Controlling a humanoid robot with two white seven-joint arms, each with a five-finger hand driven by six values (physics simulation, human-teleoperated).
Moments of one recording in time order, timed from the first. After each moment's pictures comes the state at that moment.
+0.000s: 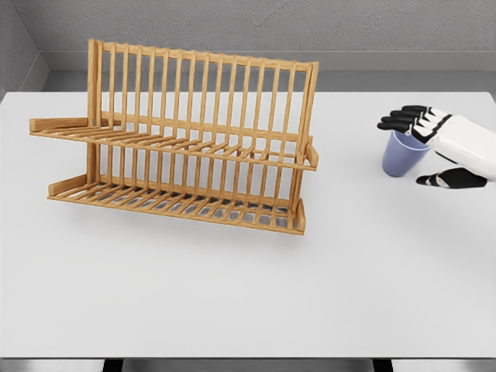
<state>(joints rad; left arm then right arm) 0.05 0.00 -0.23 -0.17 0.14 -0.03 0.02 -0.29 -1.12 0.47 -1.65 0.19 -0.61 0.00</state>
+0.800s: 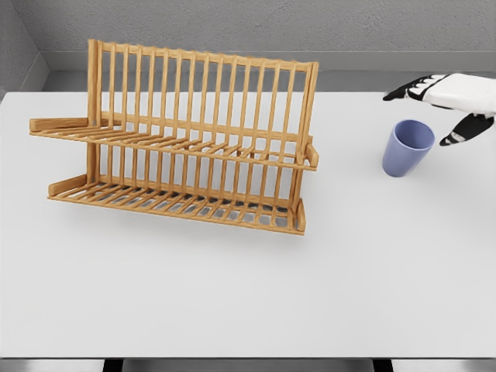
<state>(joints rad) 0.05 0.00 -0.23 -0.17 0.14 -0.03 0.02 -0.81 -0.96 0.67 -1.32 0.17 -0.53 0.61</state>
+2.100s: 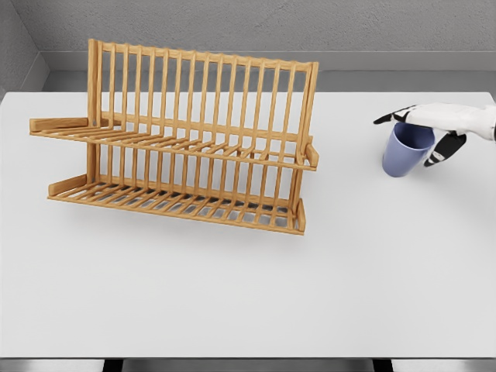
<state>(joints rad) 0.05 0.00 -0.23 -0.17 0.14 -0.03 0.02 -0.88 -0.83 0.80 -1.04 0.19 -0.52 0.61</state>
